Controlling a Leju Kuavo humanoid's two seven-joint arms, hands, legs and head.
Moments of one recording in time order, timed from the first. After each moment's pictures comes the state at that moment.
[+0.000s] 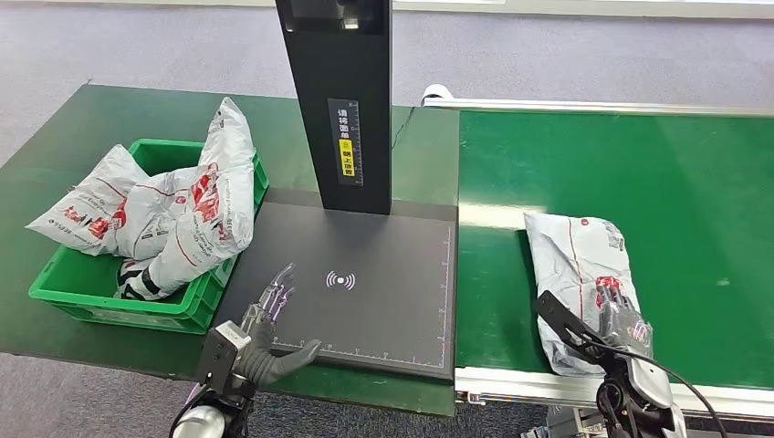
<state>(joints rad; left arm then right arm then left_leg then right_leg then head) 0.03 -0.14 -0.17 -1.34 -0.24 -0.11 -0.42 -0.20 -0.15 -0.10 -1.00 1.16 0.12 0.20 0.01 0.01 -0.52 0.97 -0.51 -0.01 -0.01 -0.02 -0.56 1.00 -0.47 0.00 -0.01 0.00</state>
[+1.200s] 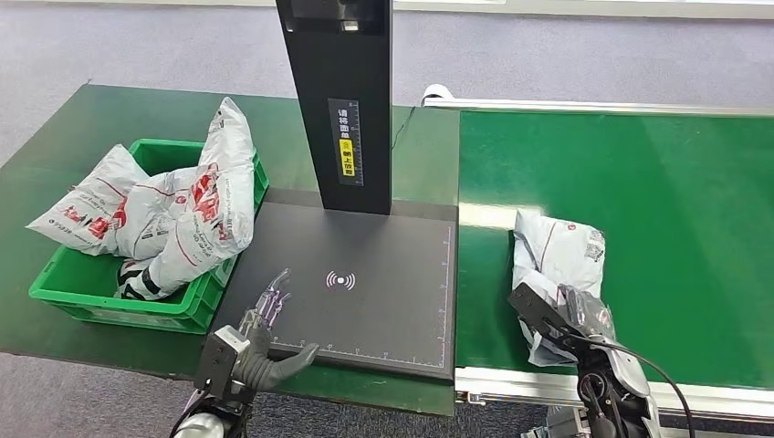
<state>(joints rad) 0.06 -0.14 -0.17 -1.35 -0.25 -0.08 -0.41 -0.24 -0.11 -0.05 -0.99 1.01 0.09 0.03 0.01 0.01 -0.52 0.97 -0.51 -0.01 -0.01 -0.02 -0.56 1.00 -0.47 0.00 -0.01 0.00</state>
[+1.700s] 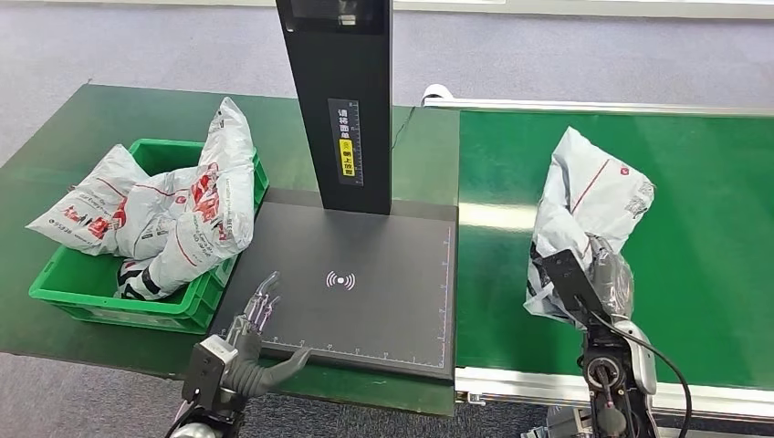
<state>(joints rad) 0.11 -0.15 -0.15 -1.40 -0.25 -0.07 -0.44 -0.24 -0.03 -0.11 -1.17 0.75 -0.13 -0.16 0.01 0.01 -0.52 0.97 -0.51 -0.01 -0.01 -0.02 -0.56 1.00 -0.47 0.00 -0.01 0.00</state>
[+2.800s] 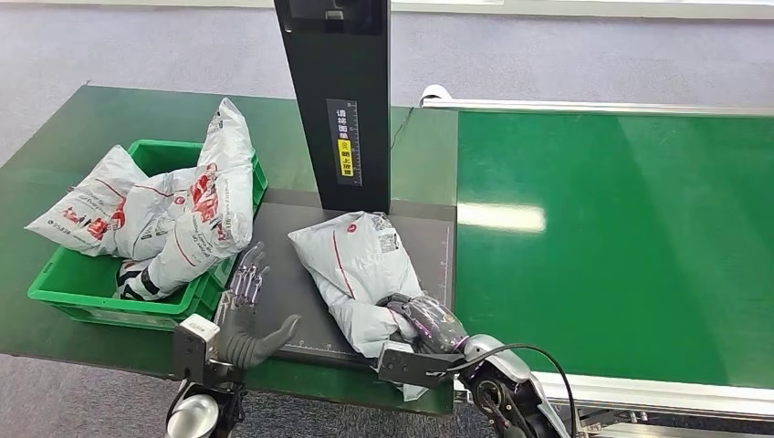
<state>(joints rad) -0.01 -0.15 -0.13 -1.32 -0.16 -0.04 -0.52 -0.29 -0.01 0.50 -0.99 0.81 0.23 -0.36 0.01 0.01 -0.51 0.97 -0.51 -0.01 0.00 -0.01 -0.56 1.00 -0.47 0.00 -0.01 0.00</state>
